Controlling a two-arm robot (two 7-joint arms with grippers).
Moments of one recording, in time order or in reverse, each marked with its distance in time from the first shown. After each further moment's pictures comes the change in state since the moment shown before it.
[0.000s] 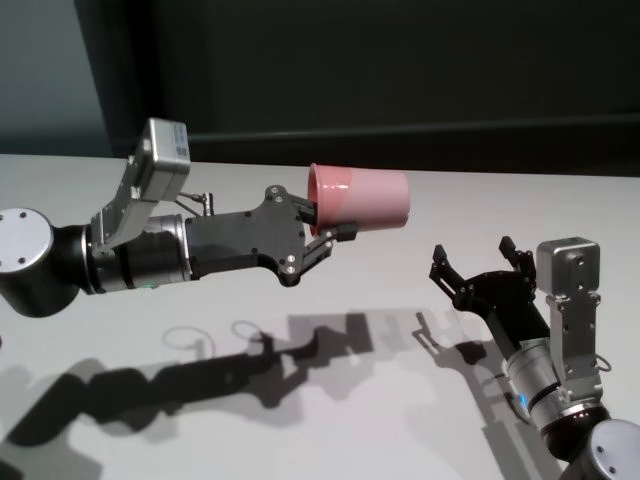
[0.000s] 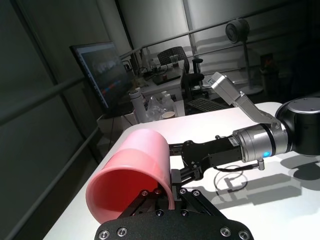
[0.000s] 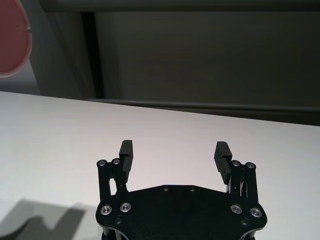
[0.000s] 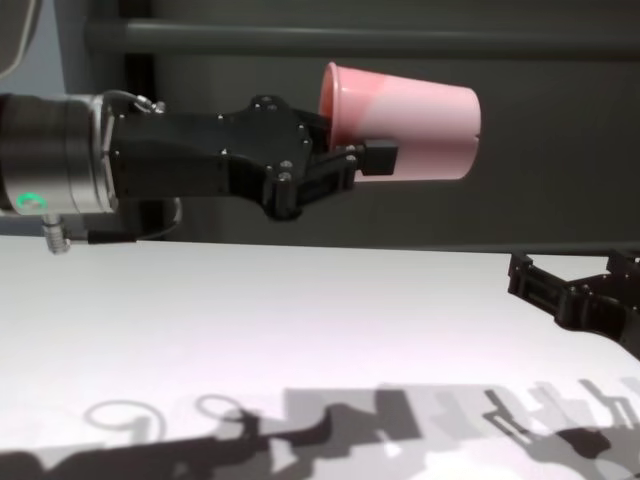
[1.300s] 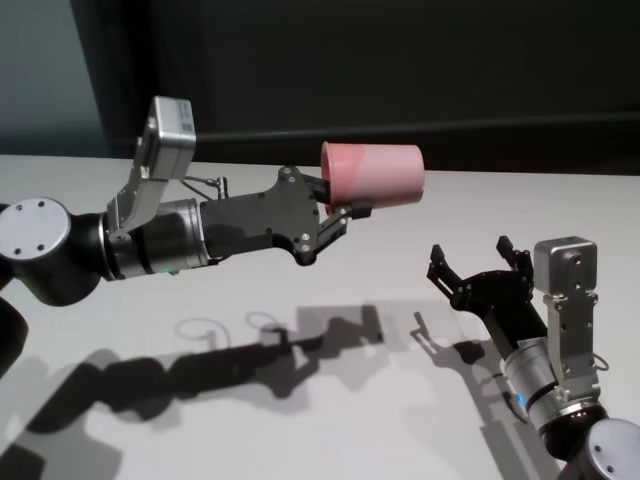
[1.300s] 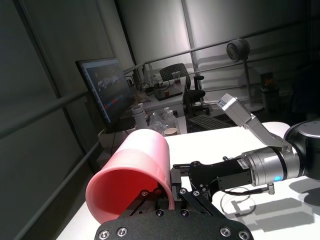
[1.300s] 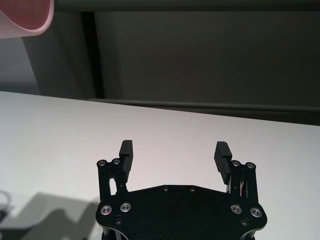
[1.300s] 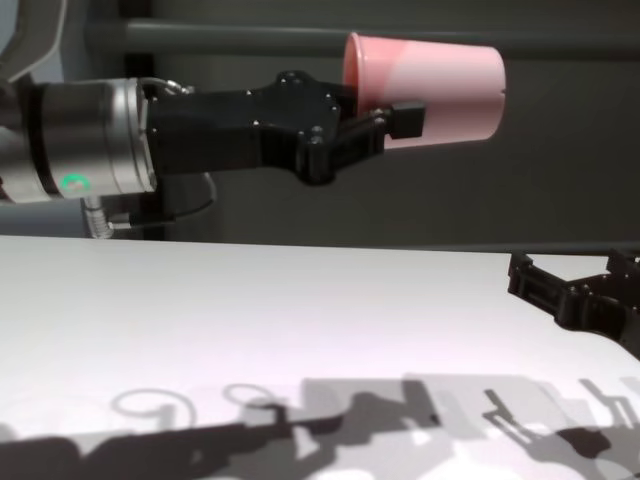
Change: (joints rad) left arm -0.001 -0.085 -0.050 0.059 -0.027 -0.002 -0.048; right arm 0.000 0.000 0.000 0.000 0.000 0.000 0.000
